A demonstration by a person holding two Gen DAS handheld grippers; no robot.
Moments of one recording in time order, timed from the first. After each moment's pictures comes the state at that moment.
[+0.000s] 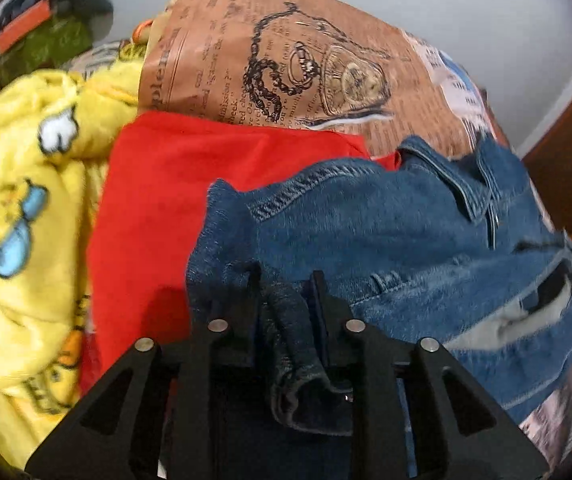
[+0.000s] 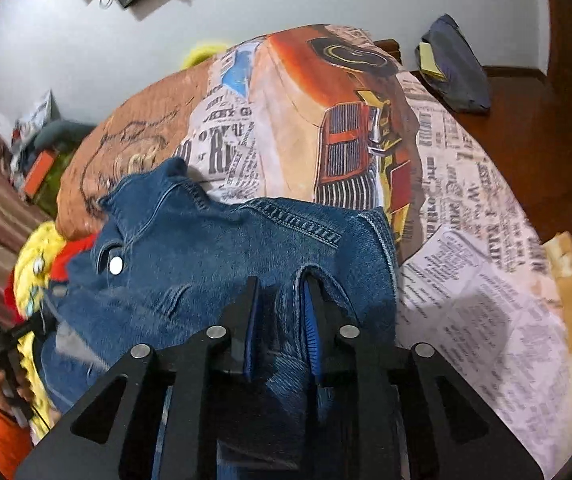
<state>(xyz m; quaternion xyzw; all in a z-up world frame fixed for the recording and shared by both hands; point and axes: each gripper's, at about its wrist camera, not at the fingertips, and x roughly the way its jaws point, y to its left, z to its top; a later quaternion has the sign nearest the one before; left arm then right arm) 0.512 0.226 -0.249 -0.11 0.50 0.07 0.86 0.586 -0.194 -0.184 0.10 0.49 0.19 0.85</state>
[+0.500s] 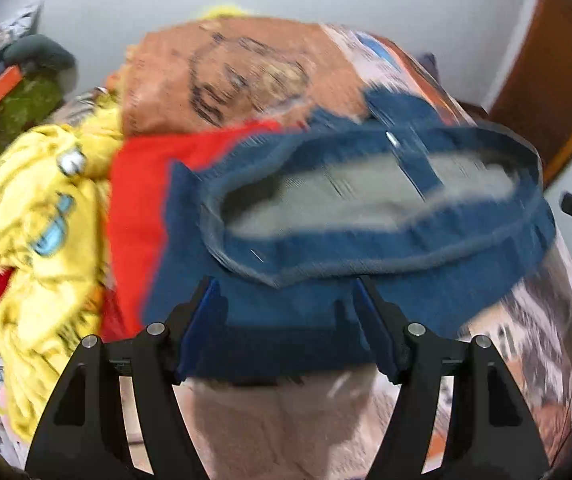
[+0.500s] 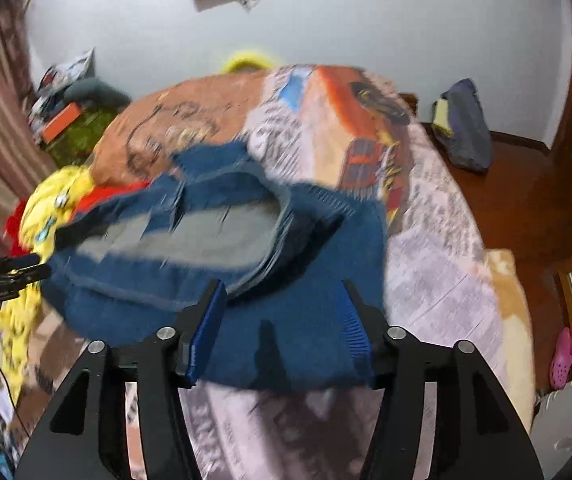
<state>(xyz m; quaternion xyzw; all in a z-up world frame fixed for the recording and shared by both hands) 0.435 0.155 -0.215 -0.03 0.50 -0.01 0.87 0.485 -0.179 -0.137 -0.01 0.44 0.22 0.87</state>
